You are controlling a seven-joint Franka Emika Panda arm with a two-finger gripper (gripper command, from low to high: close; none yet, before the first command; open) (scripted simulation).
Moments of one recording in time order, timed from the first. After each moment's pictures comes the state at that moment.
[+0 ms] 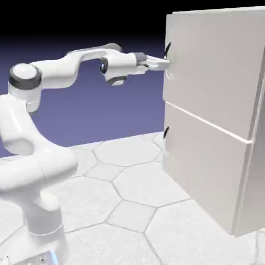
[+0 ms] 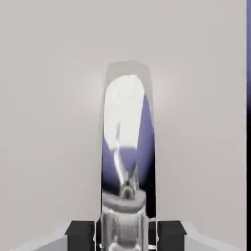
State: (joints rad) arm -1.19 -1.06 1.38 -1.88 2.08 3.12 2.88
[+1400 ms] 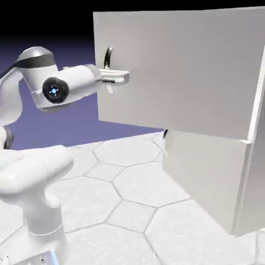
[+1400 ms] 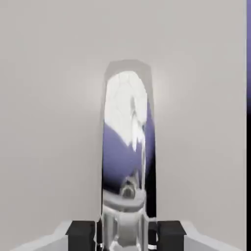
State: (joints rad) arm -0.96 -1.67 0.21 -2.95 1.84 1.40 2.65
